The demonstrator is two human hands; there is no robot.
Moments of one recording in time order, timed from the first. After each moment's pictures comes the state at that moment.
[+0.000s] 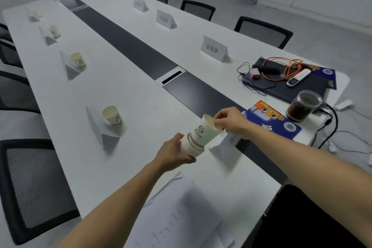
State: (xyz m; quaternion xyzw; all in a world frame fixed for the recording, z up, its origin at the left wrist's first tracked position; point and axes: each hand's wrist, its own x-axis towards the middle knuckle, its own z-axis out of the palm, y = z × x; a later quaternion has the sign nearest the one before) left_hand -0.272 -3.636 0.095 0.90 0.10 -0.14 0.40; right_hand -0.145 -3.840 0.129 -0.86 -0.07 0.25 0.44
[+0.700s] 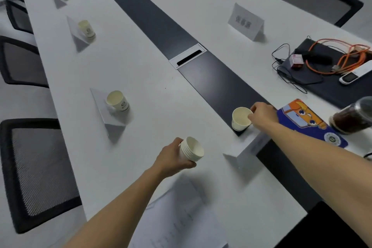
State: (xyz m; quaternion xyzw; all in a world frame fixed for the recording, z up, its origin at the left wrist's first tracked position) left_hand -0.254 -3.617 0.058 0.87 0.20 -0.20 0.41; right_hand -0.049 -3.875 0.033 -0.97 0.03 0.16 0.19
